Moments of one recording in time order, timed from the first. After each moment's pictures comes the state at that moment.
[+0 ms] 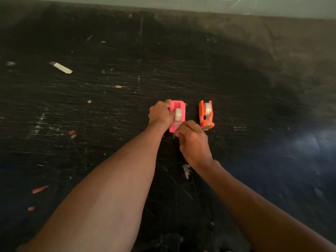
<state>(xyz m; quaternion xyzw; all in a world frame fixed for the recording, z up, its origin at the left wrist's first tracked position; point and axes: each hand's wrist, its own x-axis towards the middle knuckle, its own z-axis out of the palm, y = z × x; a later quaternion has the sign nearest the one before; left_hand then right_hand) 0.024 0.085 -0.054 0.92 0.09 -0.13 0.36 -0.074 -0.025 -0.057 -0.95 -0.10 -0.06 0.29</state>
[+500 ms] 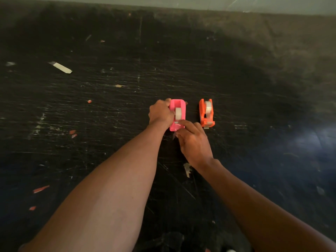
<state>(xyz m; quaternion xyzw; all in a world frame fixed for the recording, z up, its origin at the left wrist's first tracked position) 0.021 0.082 -0.049 0.91 0.11 -0.11 0.37 -0.073 -0.029 -0.071 -0.97 -0.13 -0.05 0.19</state>
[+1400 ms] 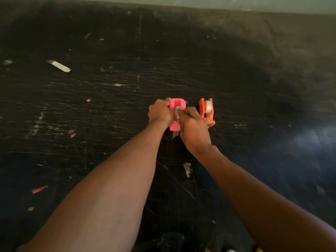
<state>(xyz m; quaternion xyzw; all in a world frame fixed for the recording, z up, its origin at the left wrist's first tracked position) 0.024 0.085 -0.053 0.90 0.13 -0.12 0.41 -0.043 -0.026 -0.057 -0.98 -0.10 -0.04 0.20</state>
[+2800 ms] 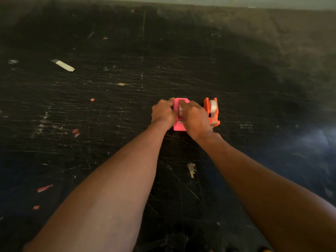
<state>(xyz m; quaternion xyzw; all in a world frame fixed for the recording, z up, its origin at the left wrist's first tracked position) 0.023 0.089 -0.055 0.86 0.13 -0.16 0.46 -0.009 -0.020 -0.049 -0.97 -0.06 0.04 0.25</state>
